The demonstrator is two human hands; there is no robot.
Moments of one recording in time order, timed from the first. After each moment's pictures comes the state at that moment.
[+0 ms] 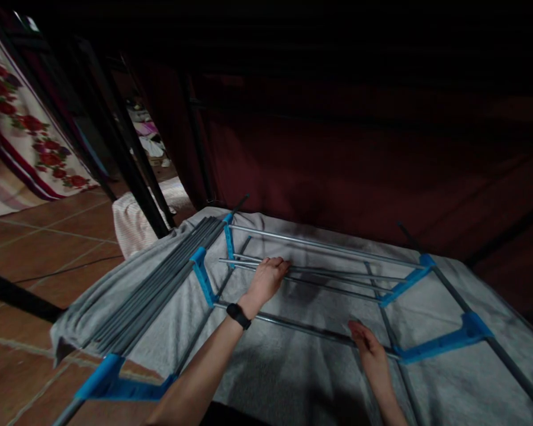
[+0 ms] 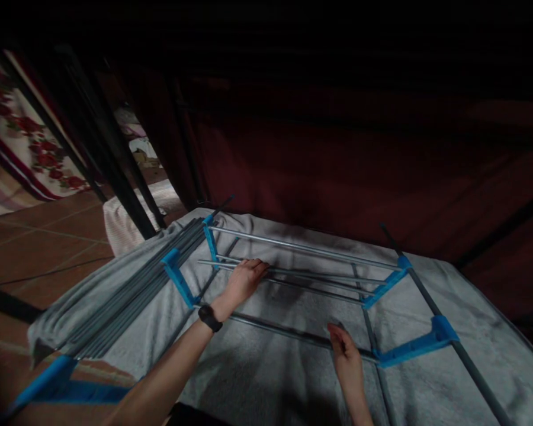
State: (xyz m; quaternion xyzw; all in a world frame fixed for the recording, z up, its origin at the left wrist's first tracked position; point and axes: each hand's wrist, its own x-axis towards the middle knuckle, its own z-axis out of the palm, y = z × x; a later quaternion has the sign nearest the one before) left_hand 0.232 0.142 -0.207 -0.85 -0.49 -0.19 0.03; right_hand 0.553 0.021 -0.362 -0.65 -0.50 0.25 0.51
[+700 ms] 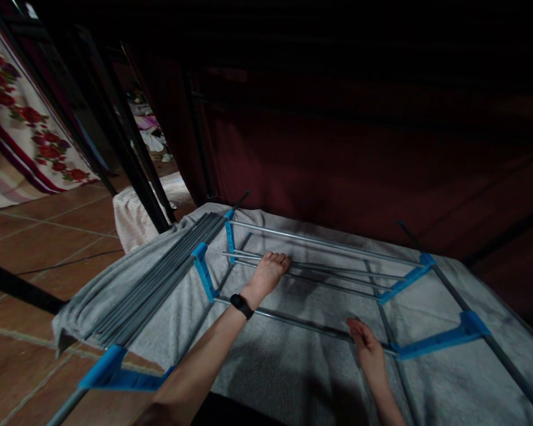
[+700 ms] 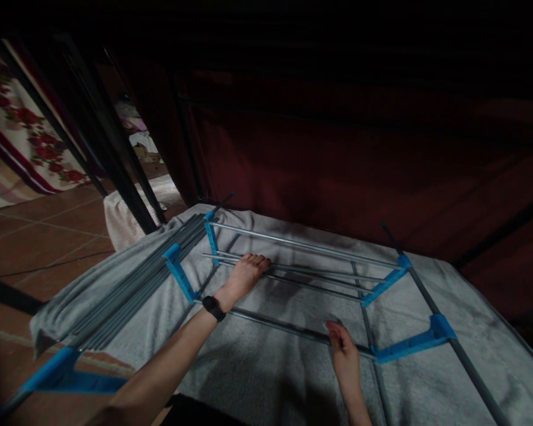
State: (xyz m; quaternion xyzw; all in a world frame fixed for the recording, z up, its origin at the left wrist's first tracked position) left_hand 0.234 0.143 -0.200 -0.87 -0.46 -0.12 0.08; right_hand 0.554 0.019 -0.360 -0.65 -0.49 0.28 0.50
